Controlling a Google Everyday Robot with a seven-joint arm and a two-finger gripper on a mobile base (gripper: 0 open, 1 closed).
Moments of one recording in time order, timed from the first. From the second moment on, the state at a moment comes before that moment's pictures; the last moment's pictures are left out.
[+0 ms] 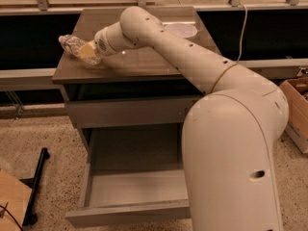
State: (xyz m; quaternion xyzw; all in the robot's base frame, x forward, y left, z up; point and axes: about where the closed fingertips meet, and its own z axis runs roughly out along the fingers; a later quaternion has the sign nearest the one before) arm 0.796 0.205 0.851 -0.40 0.76 0.28 0.42
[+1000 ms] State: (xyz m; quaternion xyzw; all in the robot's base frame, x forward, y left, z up) arm 0.705 0.120 0.894 -0.46 0.73 0.27 0.42
